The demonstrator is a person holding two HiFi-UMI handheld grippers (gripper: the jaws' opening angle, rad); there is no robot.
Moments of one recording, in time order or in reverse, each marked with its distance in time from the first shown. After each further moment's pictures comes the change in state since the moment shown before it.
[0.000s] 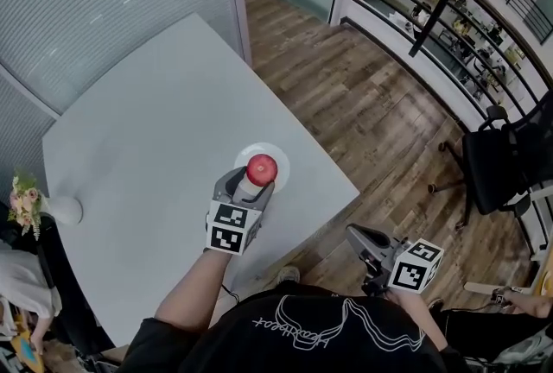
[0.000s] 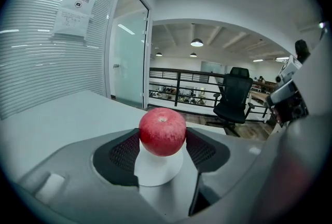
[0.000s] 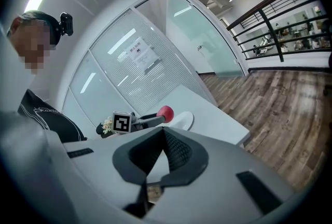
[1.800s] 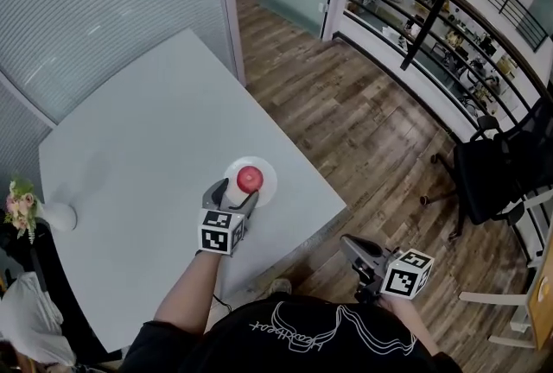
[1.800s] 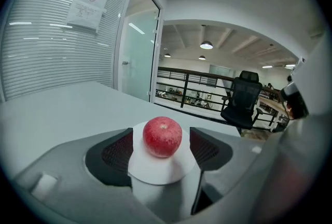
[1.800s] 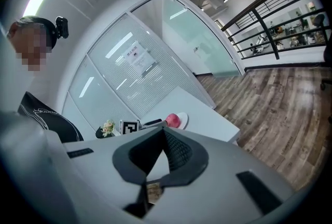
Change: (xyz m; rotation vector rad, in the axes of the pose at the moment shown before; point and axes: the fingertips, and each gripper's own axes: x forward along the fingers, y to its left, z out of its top) left arm 0.028 0.022 -0.036 -0.091 -0.020 0.055; right arm -0.018 -0.023 -0.003 0.036 -0.032 -0.005
